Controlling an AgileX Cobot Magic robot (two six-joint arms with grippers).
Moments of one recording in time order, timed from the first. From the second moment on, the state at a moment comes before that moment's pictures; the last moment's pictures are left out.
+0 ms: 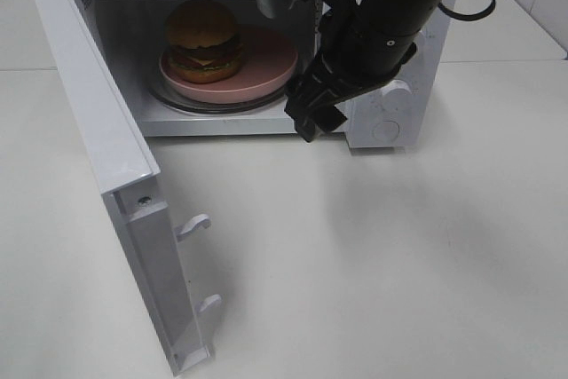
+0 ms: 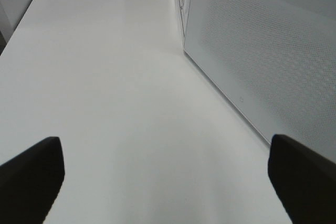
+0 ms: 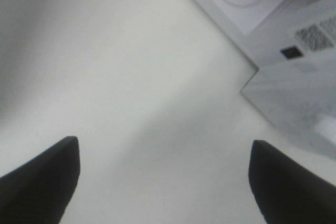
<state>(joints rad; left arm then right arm) -0.01 0.00 -0.52 -0.08 1.07 0.00 0.64 1.74 -1.34 -0.17 0.77 -0.11</state>
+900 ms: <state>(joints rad) -0.01 0.00 -0.52 -0.08 1.07 0.00 0.64 1.50 -1.14 -0.20 1.09 -0.05</state>
